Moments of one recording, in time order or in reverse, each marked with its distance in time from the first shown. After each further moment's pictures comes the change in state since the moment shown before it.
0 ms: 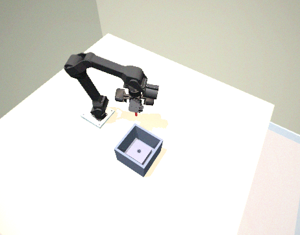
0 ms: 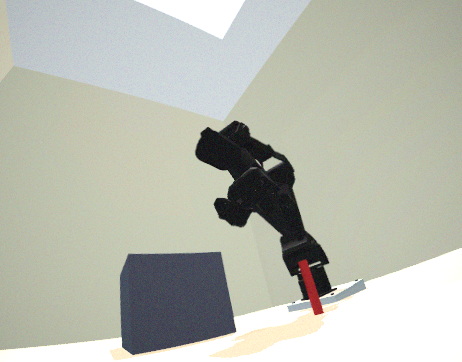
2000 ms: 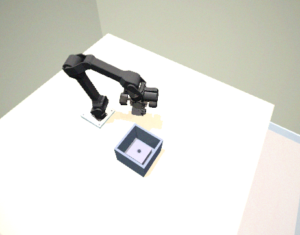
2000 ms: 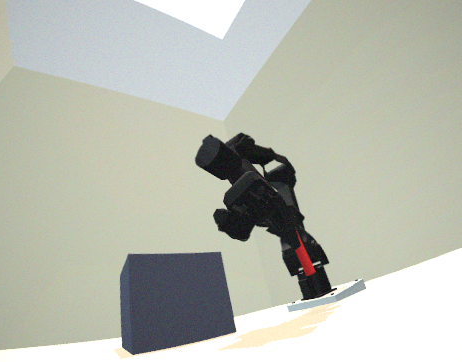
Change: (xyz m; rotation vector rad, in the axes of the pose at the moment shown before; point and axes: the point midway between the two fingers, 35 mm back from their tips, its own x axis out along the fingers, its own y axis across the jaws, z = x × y) arm 0.025 0.026 0.001 0.008 0.059 0.163
